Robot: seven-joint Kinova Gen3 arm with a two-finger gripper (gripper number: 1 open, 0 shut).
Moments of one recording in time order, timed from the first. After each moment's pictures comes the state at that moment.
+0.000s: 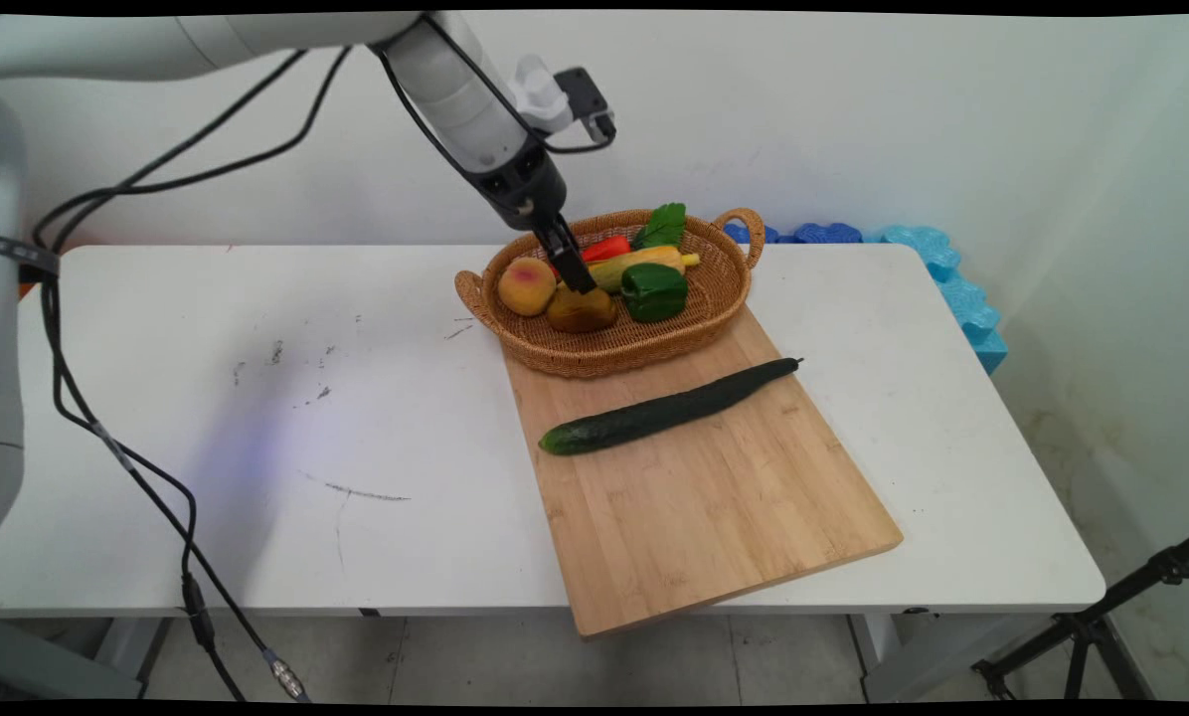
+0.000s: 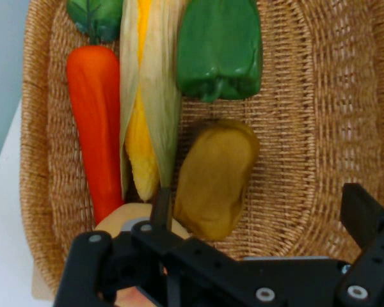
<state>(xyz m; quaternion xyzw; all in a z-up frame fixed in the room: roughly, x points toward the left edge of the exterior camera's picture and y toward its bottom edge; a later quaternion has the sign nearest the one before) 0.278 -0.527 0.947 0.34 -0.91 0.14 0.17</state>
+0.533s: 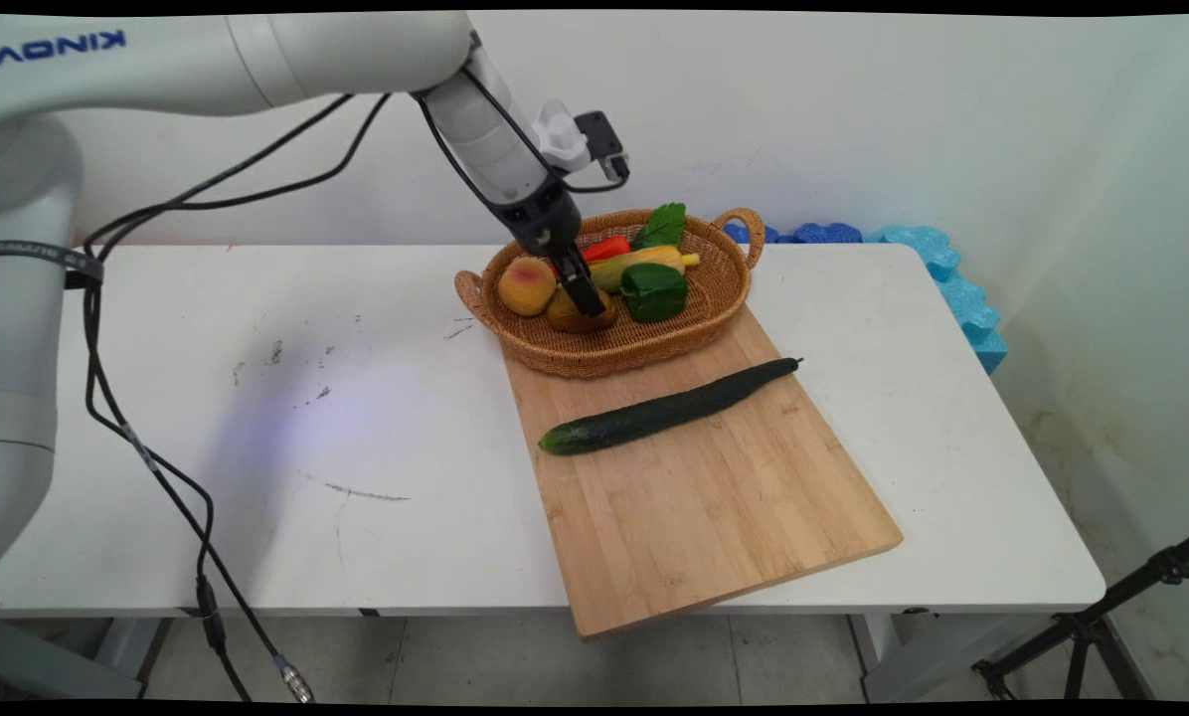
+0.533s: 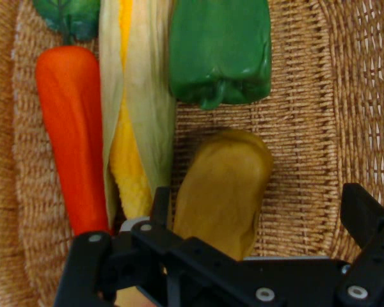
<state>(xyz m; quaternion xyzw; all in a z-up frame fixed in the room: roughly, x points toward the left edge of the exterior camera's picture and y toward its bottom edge) 0.272 -0.552 0.902 0.32 -0.92 0.13 0.16</state>
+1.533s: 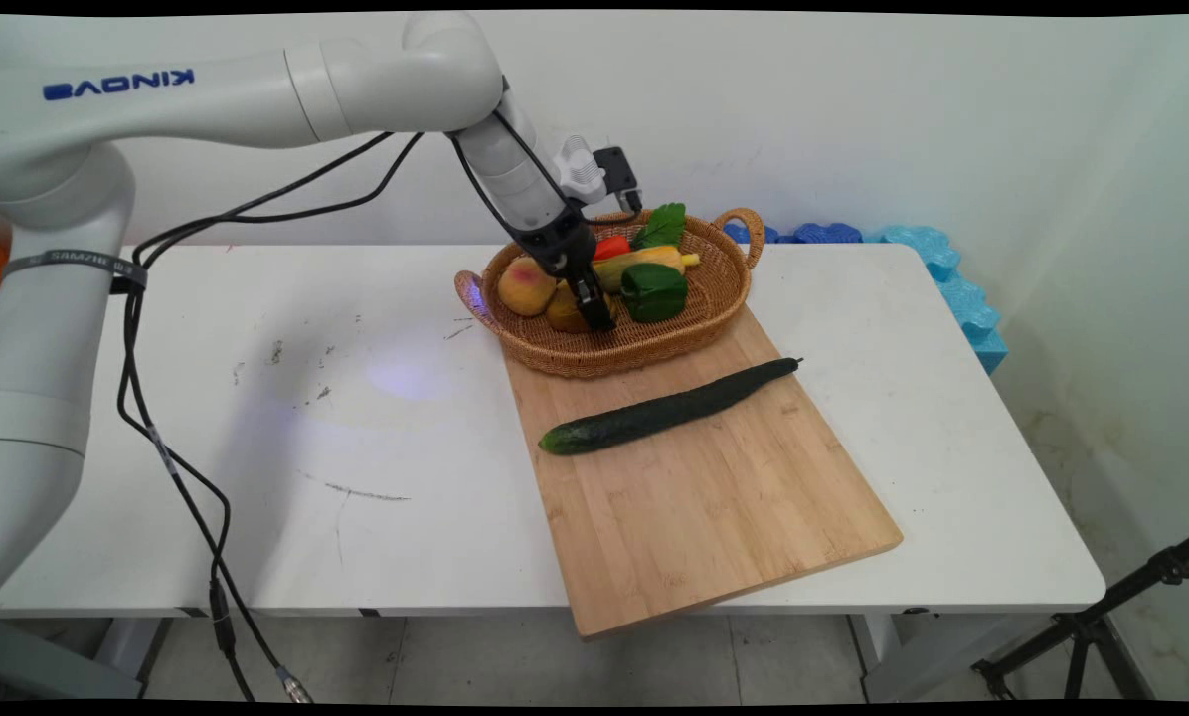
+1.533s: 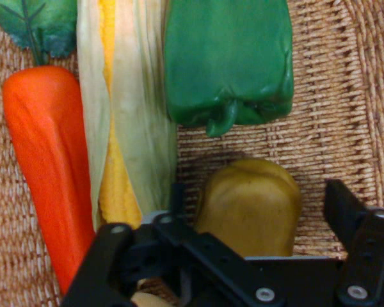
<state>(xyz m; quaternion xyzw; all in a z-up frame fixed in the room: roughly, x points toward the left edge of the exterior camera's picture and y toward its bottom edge) 0.266 -0.579 0.859 0.30 -0.93 0.13 0.16</state>
